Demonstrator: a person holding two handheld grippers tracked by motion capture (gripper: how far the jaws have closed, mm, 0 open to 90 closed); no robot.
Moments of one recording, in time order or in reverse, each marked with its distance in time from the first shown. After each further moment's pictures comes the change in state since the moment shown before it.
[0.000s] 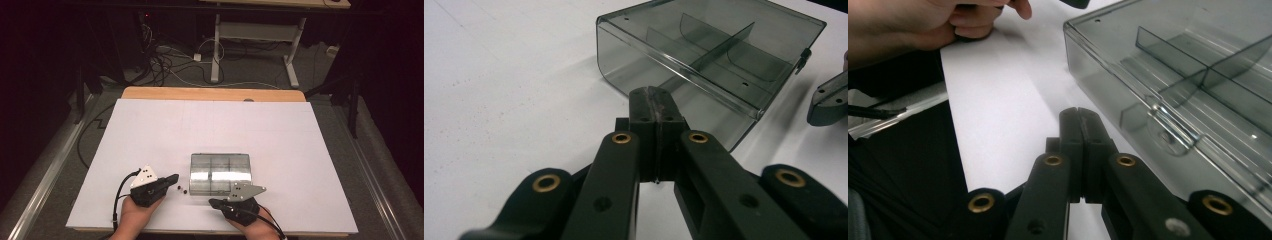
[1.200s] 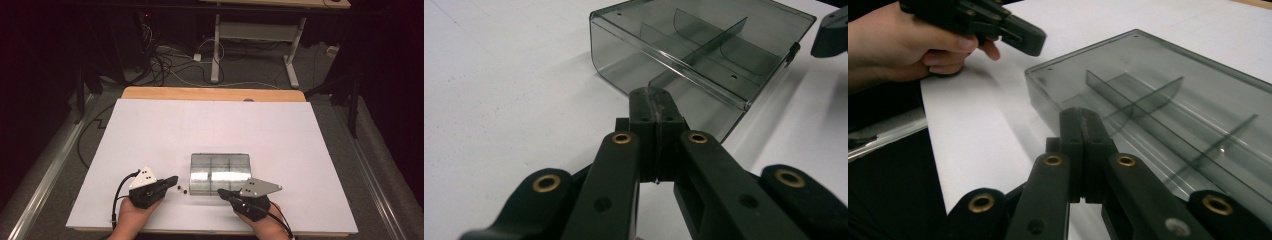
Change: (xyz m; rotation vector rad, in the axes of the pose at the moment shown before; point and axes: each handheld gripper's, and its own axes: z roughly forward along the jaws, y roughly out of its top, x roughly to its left) left arm -0.002 0.000 -0.005 0.018 -0.009 0.009; right arm -0.007 0.009 -0.026 -0.109 -0.083 -0.011
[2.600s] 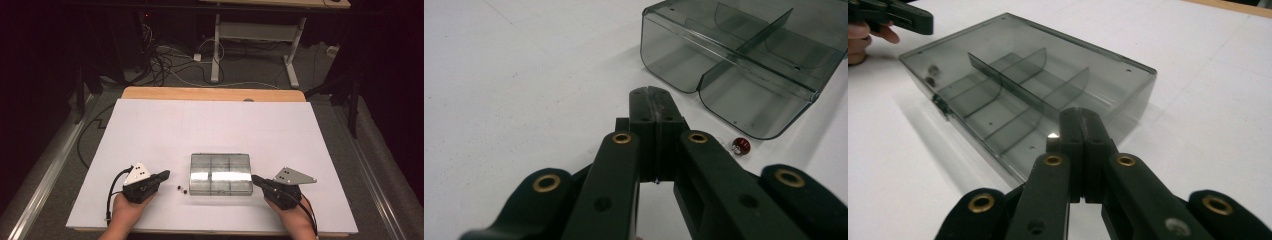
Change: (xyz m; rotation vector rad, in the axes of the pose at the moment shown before) left arm 0.021 -0.003 -0.007 0.005 0.074 0.007; right arm -0.054 -0.019 -0.054 0.009 -0.235 0.107
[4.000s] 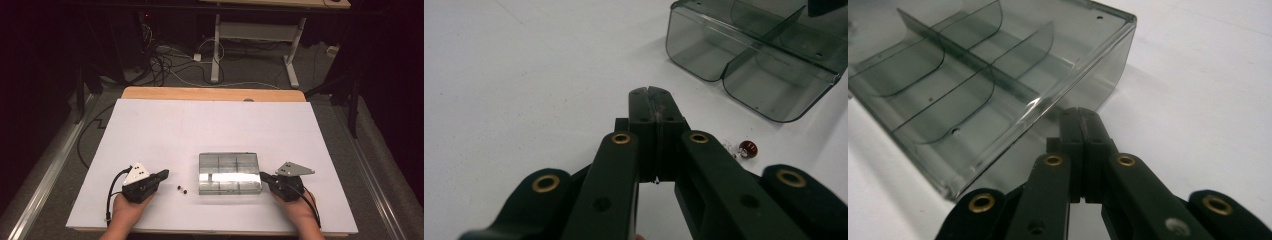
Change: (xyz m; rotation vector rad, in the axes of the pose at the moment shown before) left arm 0.000 -0.001 0.001 -0.006 0.031 -0.004; right arm -0.034 -0.014 0.017 0.127 -0.071 0.012
